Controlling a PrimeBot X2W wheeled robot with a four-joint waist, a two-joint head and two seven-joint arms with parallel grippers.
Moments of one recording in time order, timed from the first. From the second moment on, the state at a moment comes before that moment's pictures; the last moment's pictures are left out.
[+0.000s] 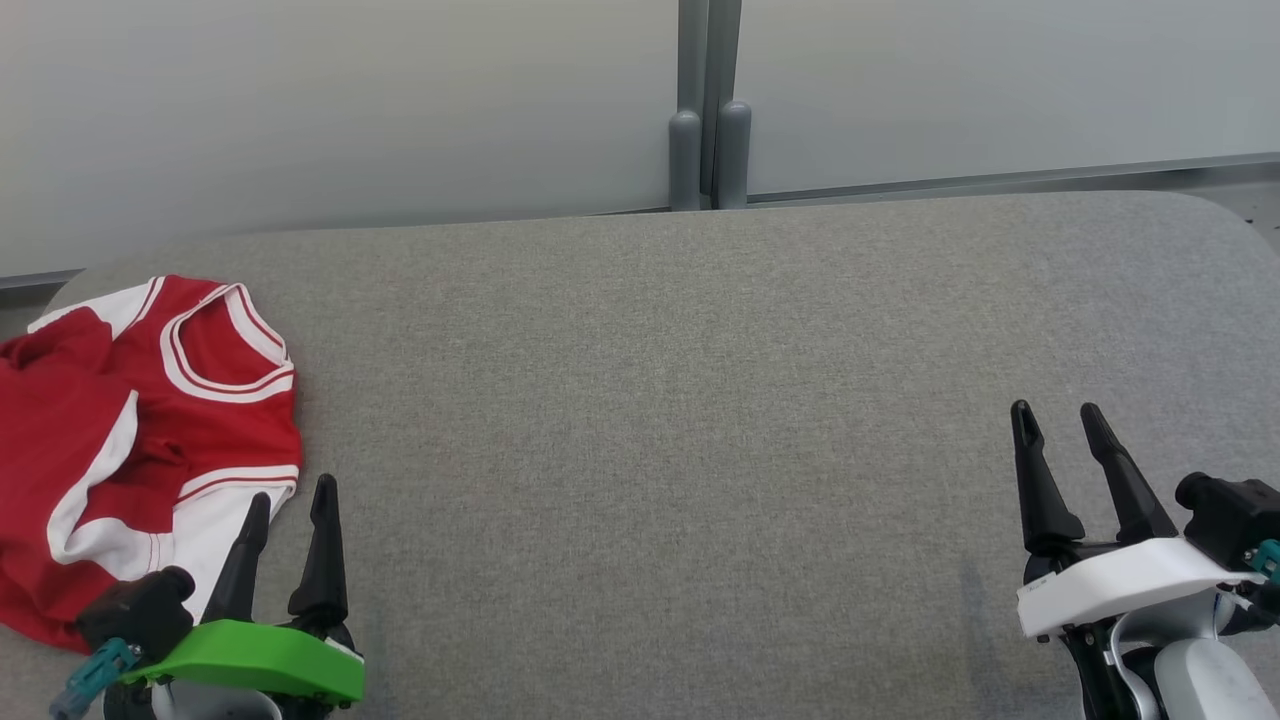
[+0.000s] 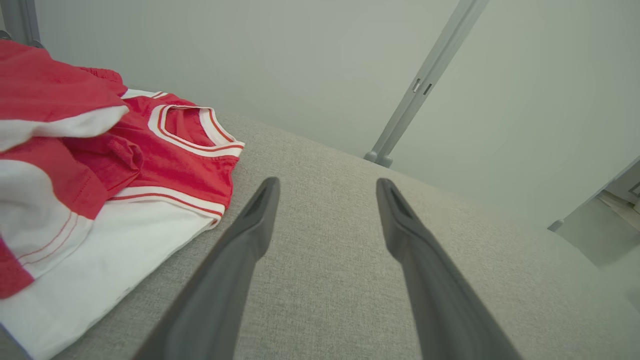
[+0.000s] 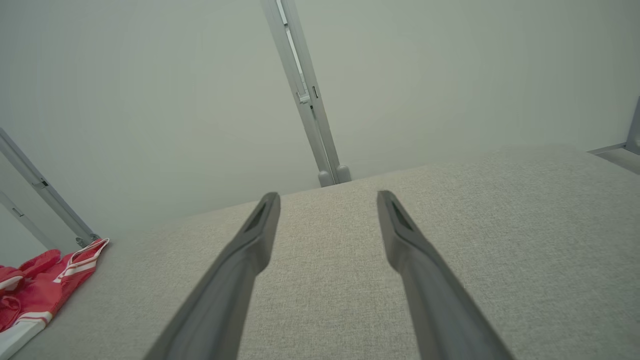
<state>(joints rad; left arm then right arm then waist) -0.03 0.14 -0.04 0.21 -0.60 -0.13 -0.14 -0.03 -0.12 -0.01 0.07 0.42 0.12 -0.14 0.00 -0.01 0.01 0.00</state>
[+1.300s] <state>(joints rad) 0.00 0.19 -0.02 0.26 -0.37 -0.13 -0.23 -0.01 -0.16 0.00 0.05 0.14 0.13 -0.23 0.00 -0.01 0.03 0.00</state>
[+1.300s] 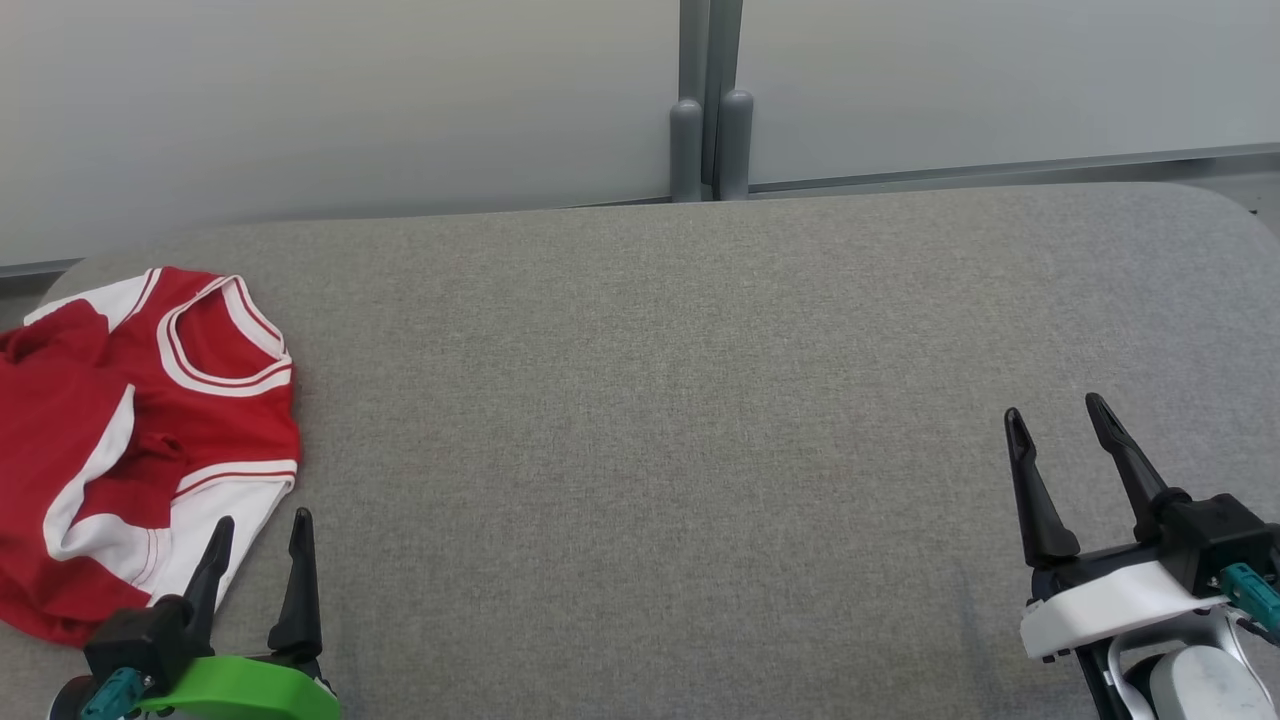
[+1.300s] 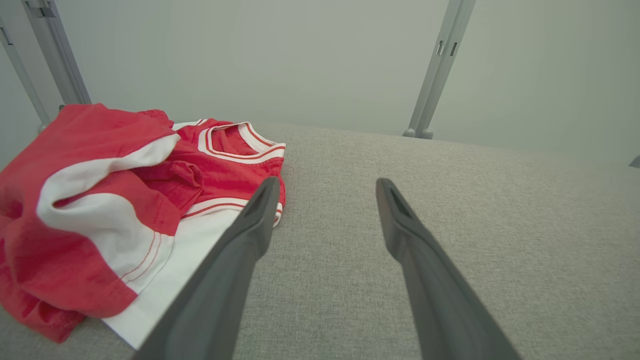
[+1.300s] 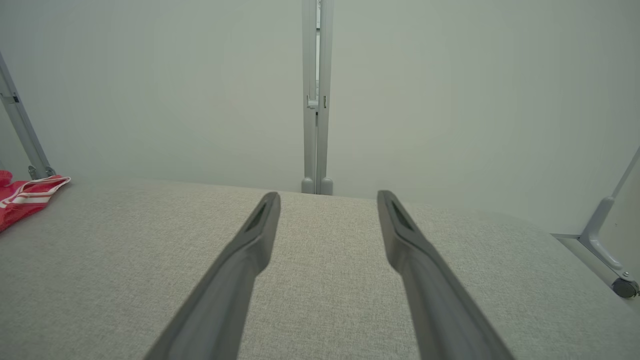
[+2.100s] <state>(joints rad) 0.02 0.20 0.00 0.28 -0.29 -0.13 -0.26 0.01 -0.17 0.01 0.08 0.11 0.13 -0.26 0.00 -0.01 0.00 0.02</state>
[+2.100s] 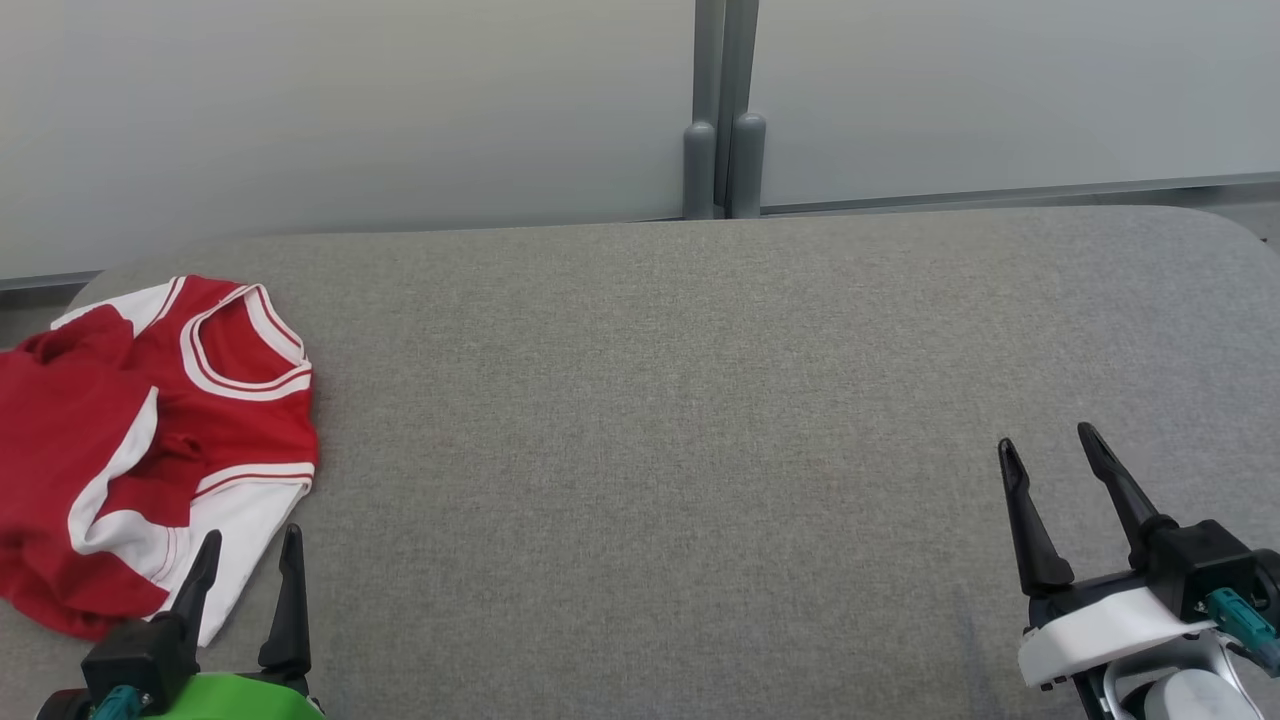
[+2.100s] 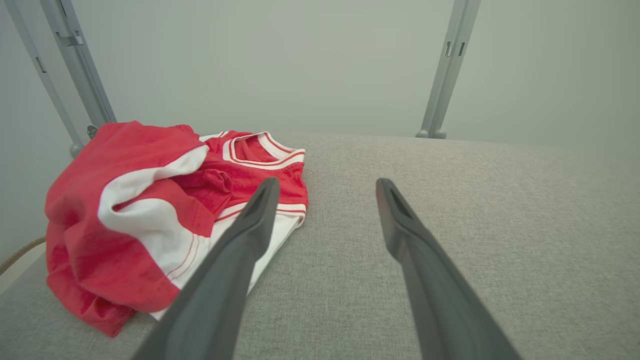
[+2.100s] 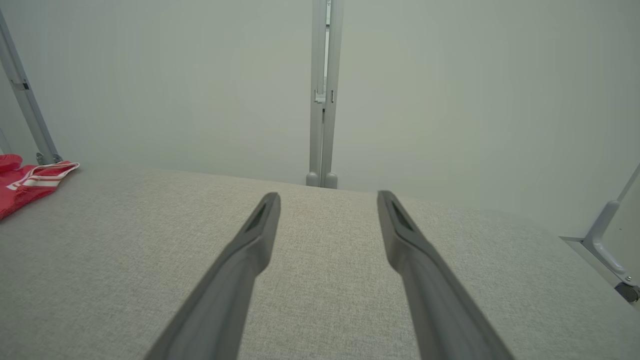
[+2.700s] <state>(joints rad) 0.03 0.19 0.04 0.27 -0.29 -0.13 -0.26 0.02 -0.17 0.06 0.13 0.13 0.13 -0.26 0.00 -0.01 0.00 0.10</state>
